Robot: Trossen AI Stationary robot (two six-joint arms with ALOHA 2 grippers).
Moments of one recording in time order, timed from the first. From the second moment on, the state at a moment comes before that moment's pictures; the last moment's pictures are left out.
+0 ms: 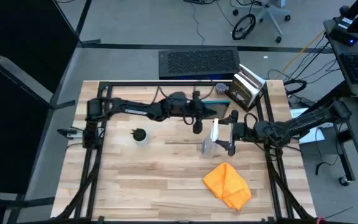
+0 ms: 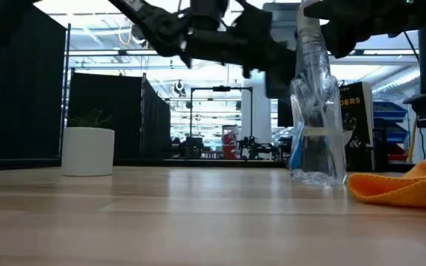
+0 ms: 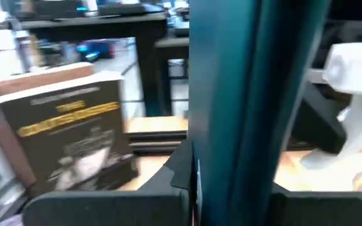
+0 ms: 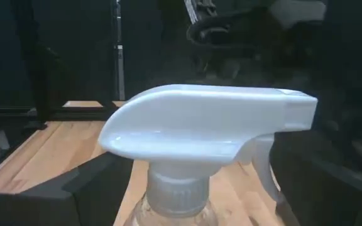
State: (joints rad) left arm 0.19 2.02 1.38 0.56 0.25 0.09; right arm 0.25 0.87 0.35 0.50 0.39 -0.03
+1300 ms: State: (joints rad) left arm 0.23 1.98 1.38 0.42 0.19 0.11; right arm 0.25 0.87 0.35 0.49 0.40 -0.07
